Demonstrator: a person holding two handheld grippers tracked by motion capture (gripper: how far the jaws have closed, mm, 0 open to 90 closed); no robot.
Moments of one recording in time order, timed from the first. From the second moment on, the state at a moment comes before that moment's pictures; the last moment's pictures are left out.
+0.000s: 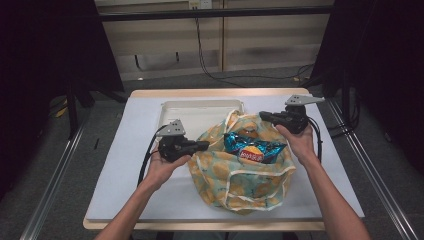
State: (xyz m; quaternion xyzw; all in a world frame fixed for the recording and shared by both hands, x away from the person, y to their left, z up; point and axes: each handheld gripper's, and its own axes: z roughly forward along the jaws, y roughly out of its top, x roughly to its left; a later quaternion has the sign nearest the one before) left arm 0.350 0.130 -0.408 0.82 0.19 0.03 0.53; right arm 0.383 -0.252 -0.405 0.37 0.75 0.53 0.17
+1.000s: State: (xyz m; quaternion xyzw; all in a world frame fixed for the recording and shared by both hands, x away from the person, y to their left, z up) left arm 0.329 0.138 -0.462 0.86 0.21 -0.01 0.47; right arm 0.361 -0.257 -0.487 0.38 0.80 0.45 0.12
